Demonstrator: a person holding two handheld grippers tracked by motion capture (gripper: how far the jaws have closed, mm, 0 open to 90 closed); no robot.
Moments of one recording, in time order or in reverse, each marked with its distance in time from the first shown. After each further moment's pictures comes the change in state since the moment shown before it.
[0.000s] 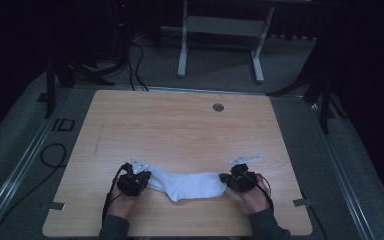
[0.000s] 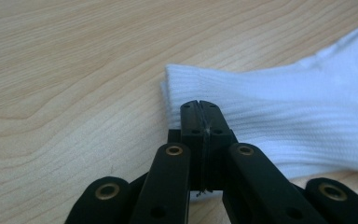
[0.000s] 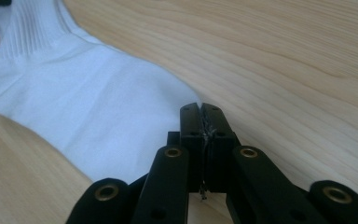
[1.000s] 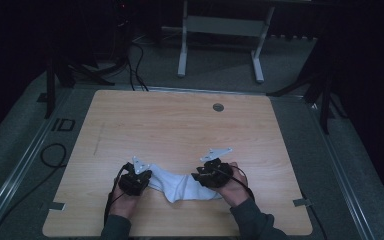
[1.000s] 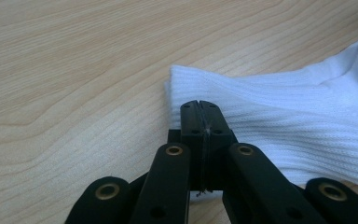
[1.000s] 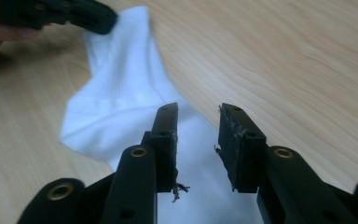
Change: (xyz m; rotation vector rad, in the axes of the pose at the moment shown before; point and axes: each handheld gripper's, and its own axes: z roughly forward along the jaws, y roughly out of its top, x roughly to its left) left arm -0.005 0.002 0.003 -0.022 0.032 -0.003; right arm 0.061 0.050 0.012 0.002 0.092 -0.243
